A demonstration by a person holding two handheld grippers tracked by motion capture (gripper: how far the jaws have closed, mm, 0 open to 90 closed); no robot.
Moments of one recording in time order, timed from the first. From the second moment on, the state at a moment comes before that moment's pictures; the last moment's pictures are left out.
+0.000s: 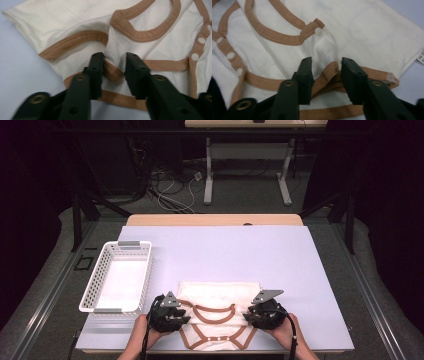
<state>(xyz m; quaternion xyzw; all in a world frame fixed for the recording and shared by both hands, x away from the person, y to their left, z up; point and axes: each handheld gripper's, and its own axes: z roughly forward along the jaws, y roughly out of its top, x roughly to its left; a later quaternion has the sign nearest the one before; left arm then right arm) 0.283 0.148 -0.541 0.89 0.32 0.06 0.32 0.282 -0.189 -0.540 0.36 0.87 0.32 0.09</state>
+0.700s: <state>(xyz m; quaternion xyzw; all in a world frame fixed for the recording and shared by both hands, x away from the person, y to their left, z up) 0.293 0.164 -0.537 0.85 0.39 0.15 0.33 0.307 -0.220 -0.531 0.41 0.83 0.35 0.14</state>
